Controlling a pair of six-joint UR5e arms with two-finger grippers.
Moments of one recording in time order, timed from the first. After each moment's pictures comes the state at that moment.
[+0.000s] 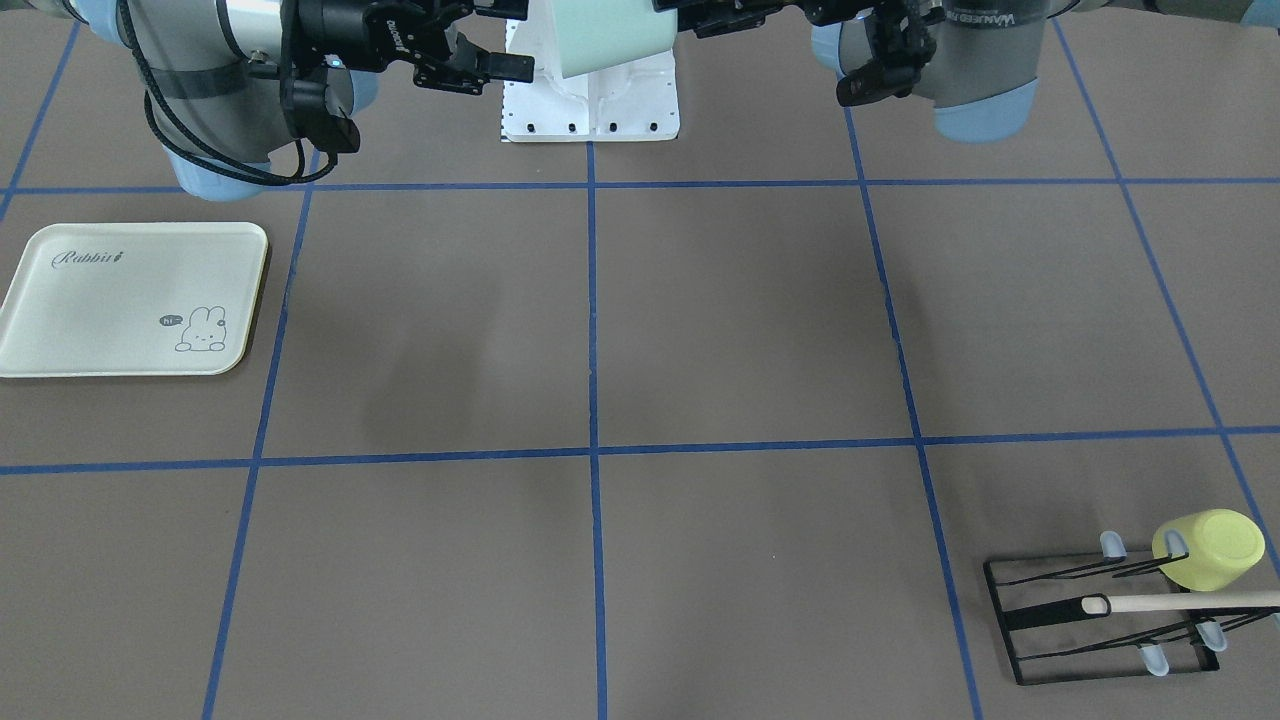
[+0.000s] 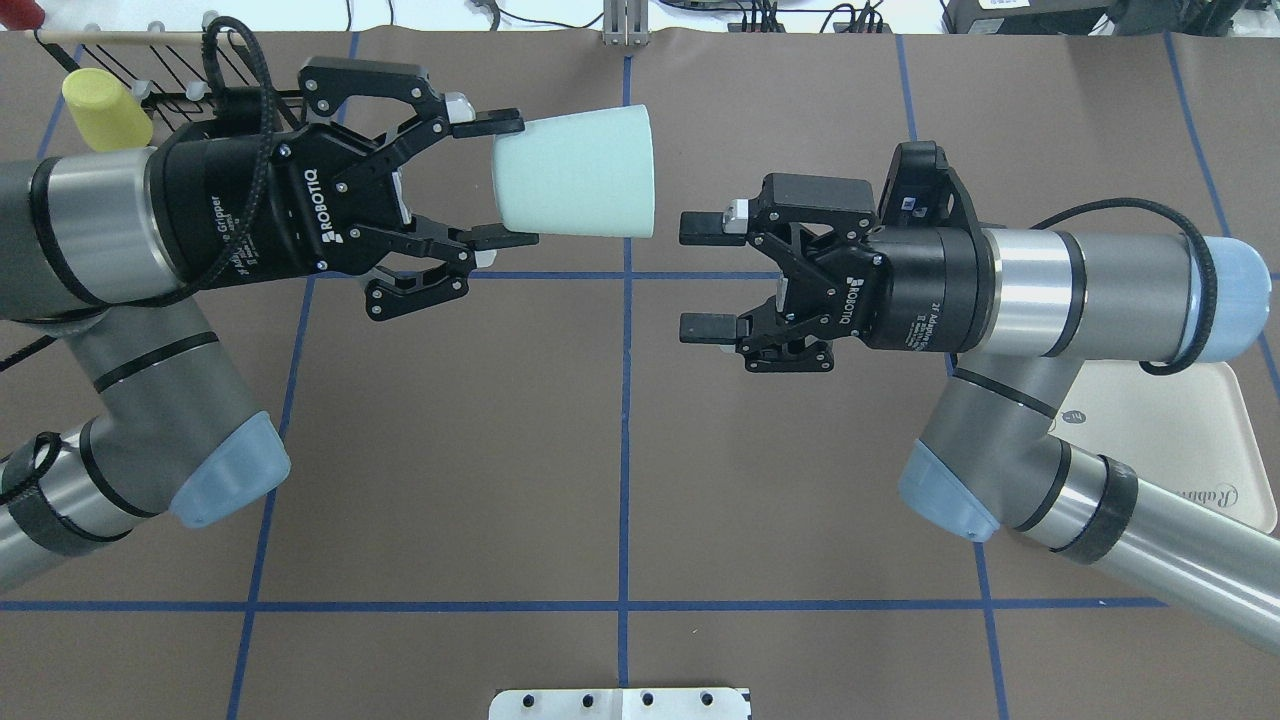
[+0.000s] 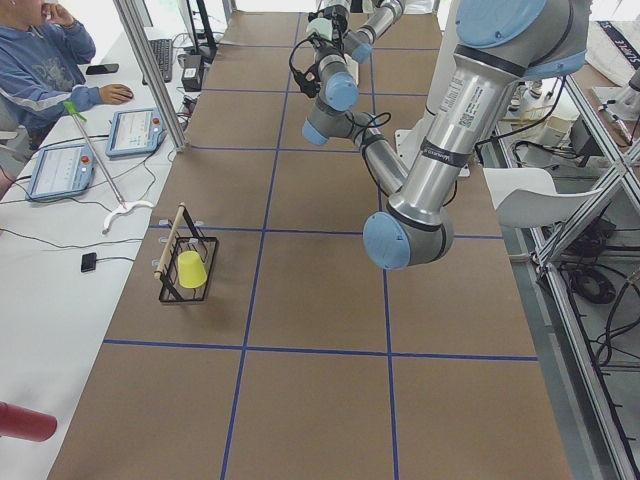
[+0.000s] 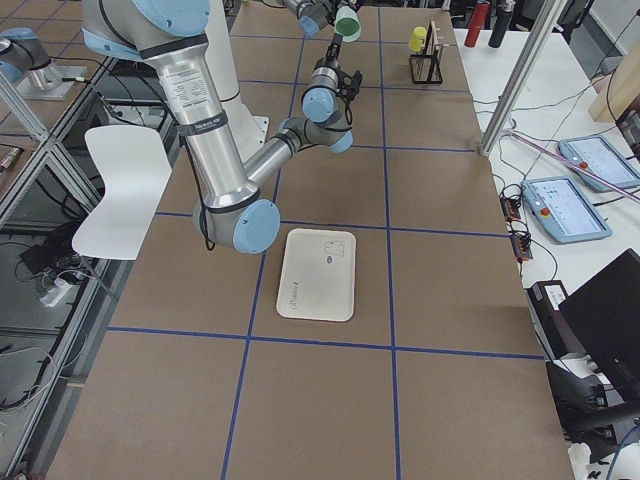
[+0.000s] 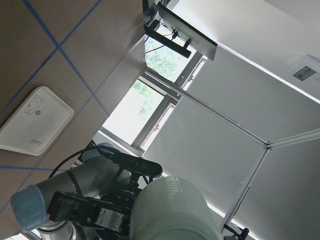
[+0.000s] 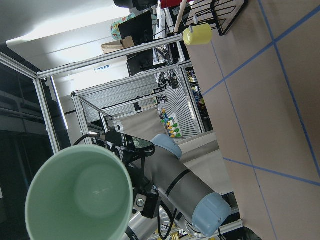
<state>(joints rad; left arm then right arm) -0.71 -2.05 -1.86 -3.11 -1.89 -2.62 0.65 -1.13 1.75 0.15 1.95 2.29</state>
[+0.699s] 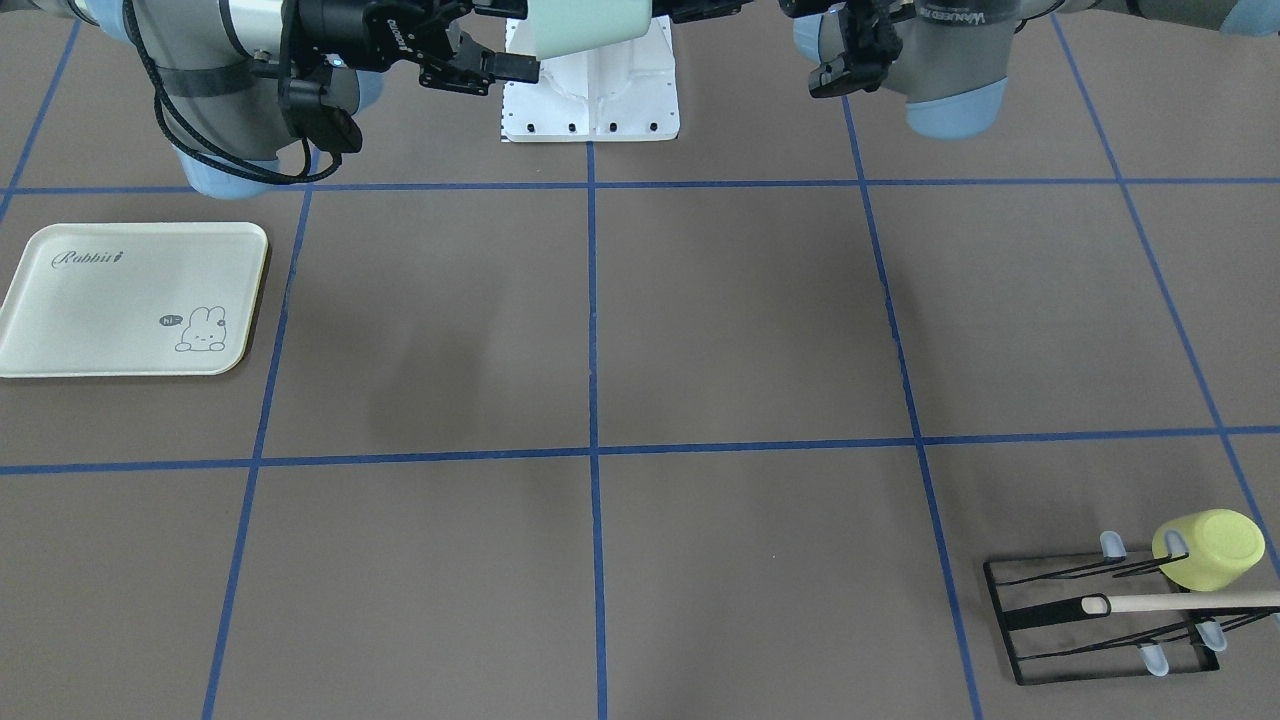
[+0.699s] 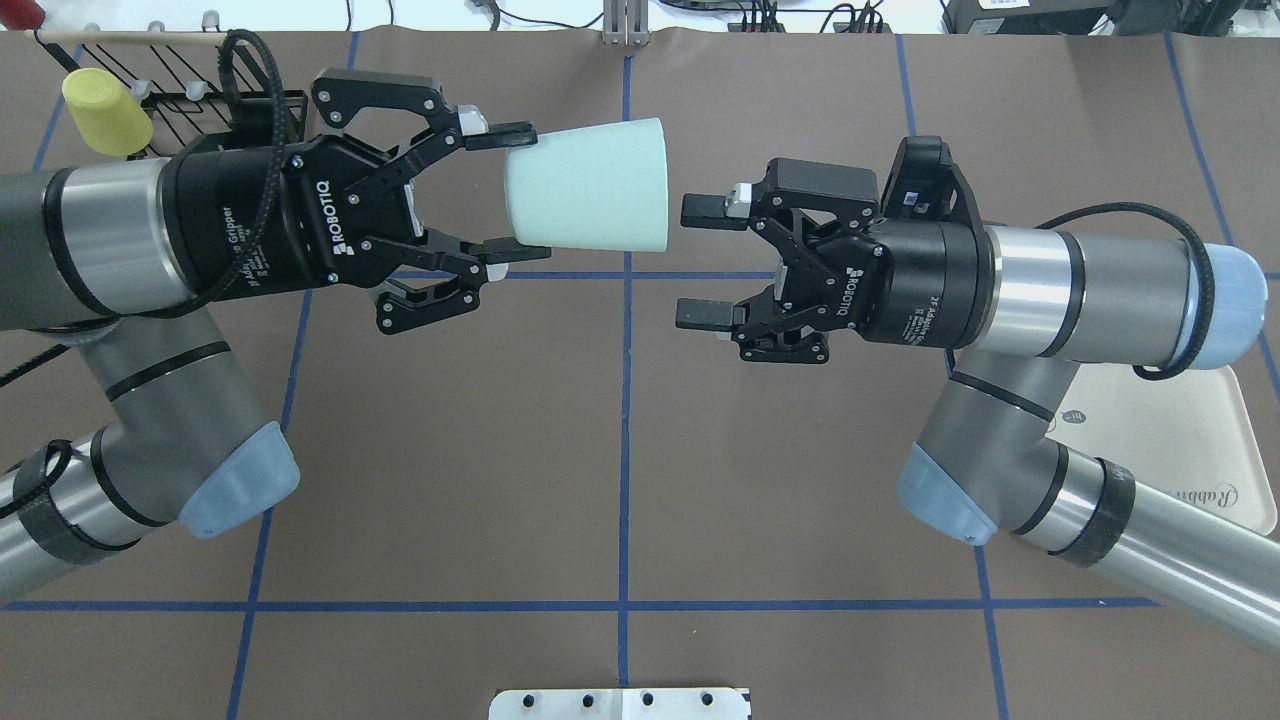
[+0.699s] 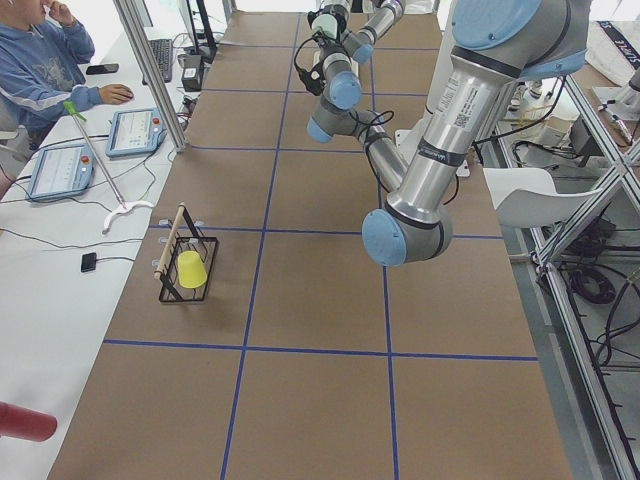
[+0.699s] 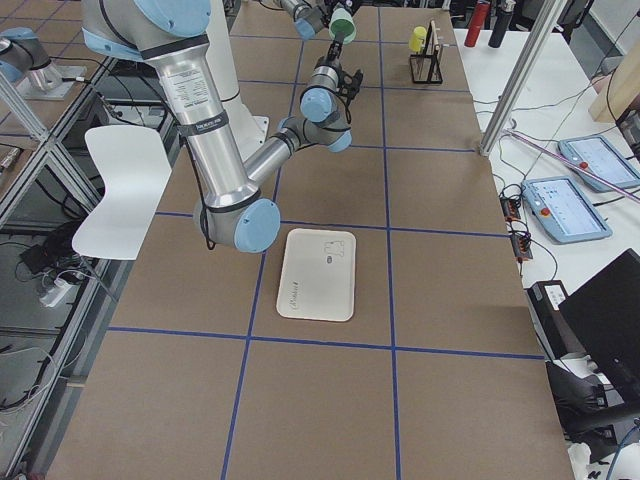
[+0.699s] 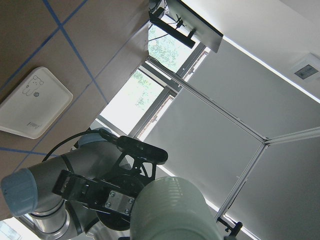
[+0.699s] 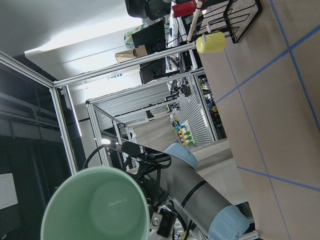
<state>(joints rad) -0.66 -2.07 -1.86 -3.11 -1.85 -2.65 0.63 -1.12 1.75 0.15 1.89 2.29</state>
